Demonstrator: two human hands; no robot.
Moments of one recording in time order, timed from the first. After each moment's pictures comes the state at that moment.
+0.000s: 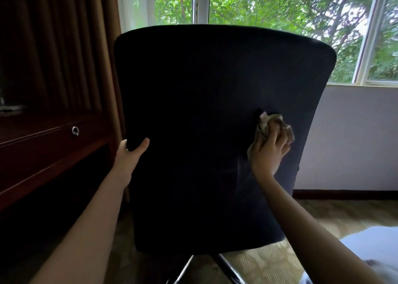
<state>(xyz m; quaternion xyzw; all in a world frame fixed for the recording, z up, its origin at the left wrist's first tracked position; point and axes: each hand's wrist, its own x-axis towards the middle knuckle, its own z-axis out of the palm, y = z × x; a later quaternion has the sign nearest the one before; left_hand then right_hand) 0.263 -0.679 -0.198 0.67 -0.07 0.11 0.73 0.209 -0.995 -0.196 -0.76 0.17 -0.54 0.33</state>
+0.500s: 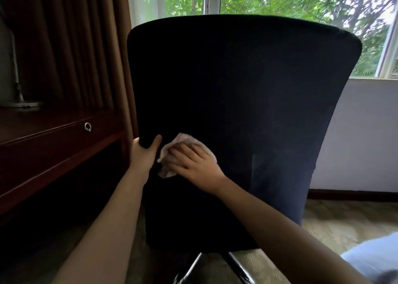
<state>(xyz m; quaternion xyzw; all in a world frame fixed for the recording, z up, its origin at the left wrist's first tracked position) 0.261 -0.707 -0.200 0.66 -0.05 0.25 0.70 0.264 -0.885 -0.242 -0.75 -0.33 -0.52 -0.23</state>
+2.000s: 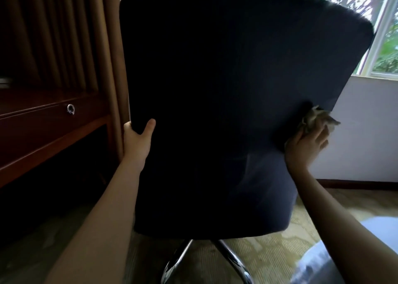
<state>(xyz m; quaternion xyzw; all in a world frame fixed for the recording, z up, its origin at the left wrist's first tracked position) 0.300 -0.679 -0.219 0.60 -0.11 0.16 0.78 0.226 -1.050 -0.217 -0.71 0.22 -0.61 0.28</state>
